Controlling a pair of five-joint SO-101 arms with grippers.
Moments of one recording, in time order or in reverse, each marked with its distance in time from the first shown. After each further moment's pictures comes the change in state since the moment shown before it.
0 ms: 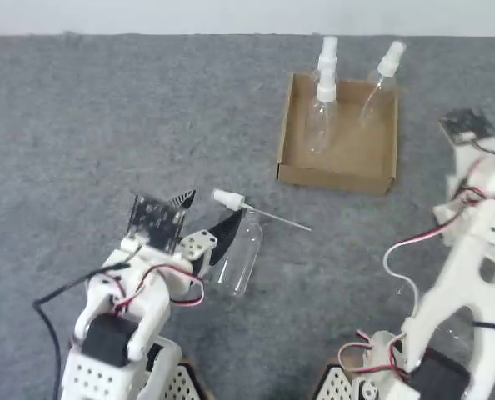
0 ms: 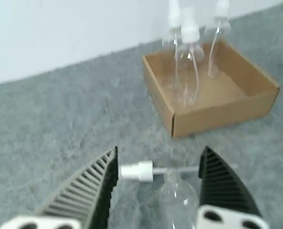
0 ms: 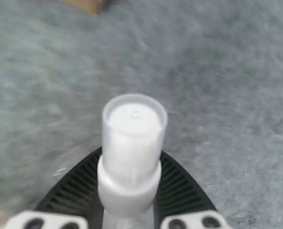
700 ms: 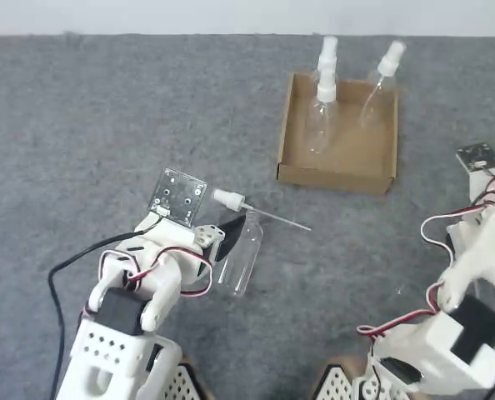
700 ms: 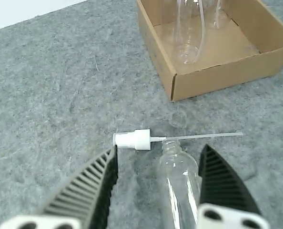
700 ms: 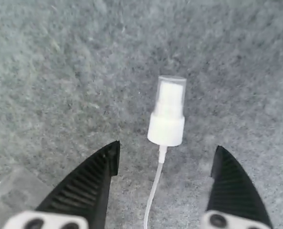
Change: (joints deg) left arm 0.0 11.0 -0.5 -1.6 0.0; right arm 6.0 21.1 2.3 -13.6 4.7
